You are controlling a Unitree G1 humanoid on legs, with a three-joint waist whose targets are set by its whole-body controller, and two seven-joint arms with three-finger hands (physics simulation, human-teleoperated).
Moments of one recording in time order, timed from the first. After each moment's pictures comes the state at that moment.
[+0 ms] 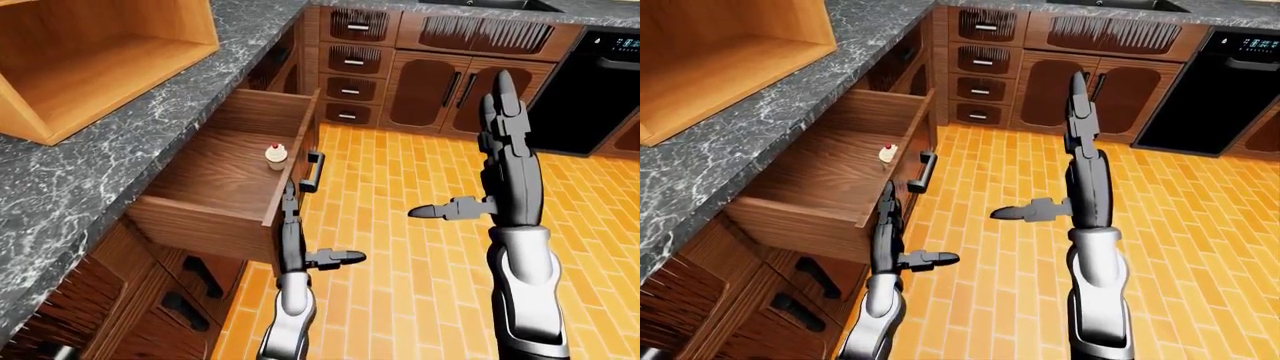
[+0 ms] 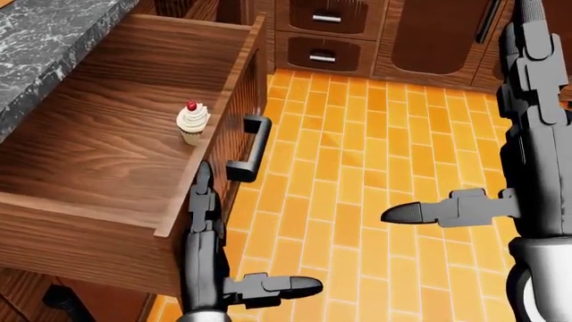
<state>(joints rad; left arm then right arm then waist) -0.17 -0.18 -0.18 0.33 0.11 -0.19 0.32 -0.22 -0.18 -0.21 -0.25 -0.13 -0.14 0.09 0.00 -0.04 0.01</state>
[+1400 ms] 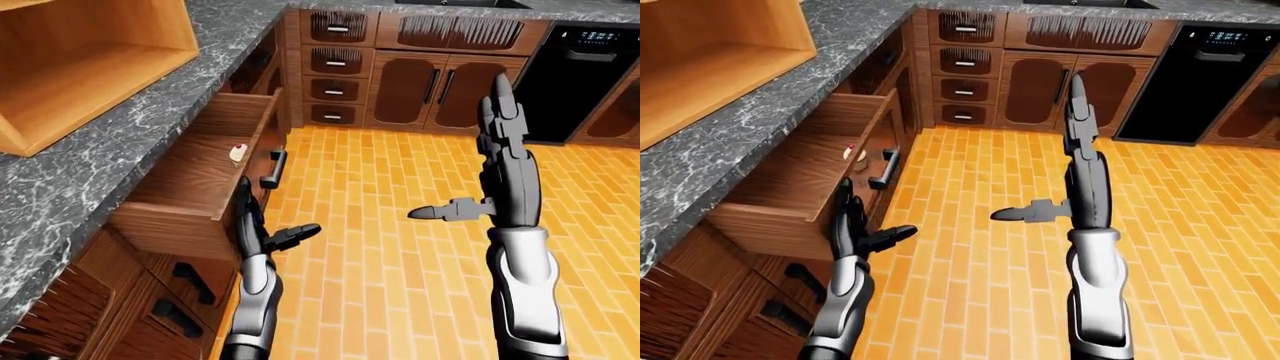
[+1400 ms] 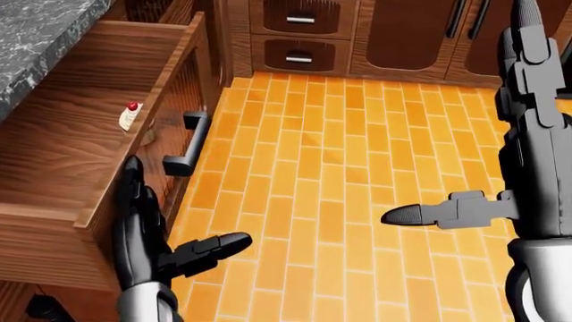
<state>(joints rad) -0.29 -0.07 -0.01 0.42 -0.15 -0.20 0.33 -0.22 -0.19 -0.21 -0.23 -0.13 -0.16 0.10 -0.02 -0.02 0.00</state>
